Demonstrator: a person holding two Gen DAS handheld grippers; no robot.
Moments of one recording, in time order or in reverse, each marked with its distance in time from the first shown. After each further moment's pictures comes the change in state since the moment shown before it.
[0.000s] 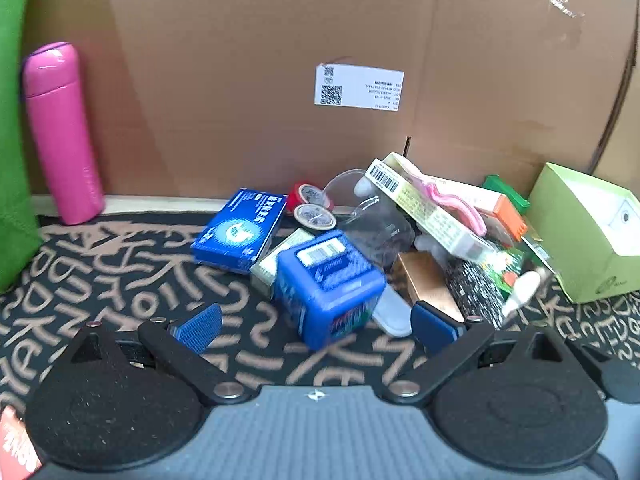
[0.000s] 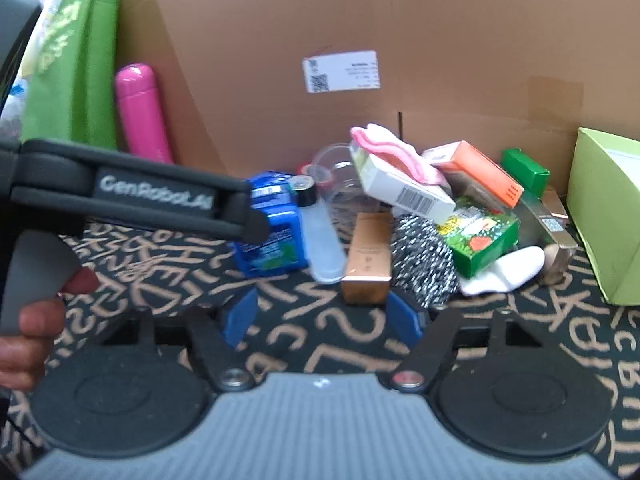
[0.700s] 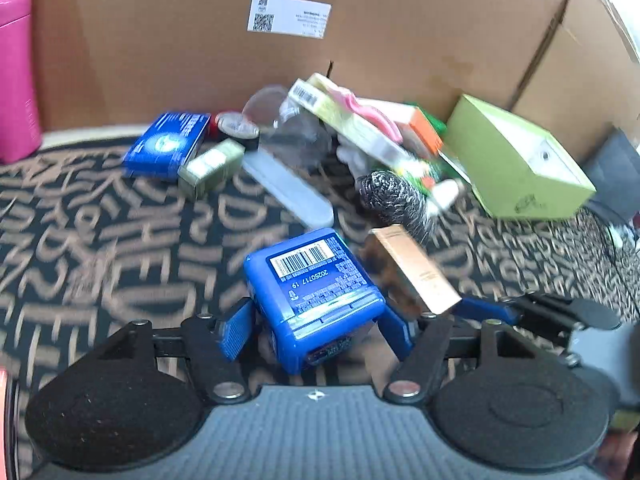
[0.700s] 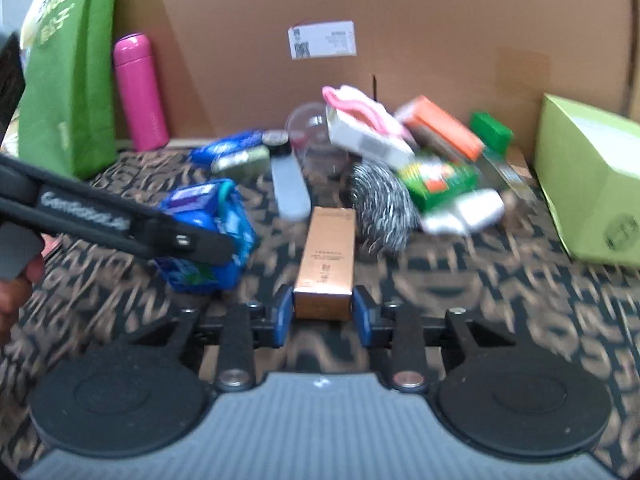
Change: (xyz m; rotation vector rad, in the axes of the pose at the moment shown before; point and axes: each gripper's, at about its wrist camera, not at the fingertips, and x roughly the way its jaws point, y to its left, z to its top) left arm -0.038 0.012 -0.052 0.038 0.152 -0.254; right arm -0.044 -0.010 -0.036 -0.008 0.100 -0.018
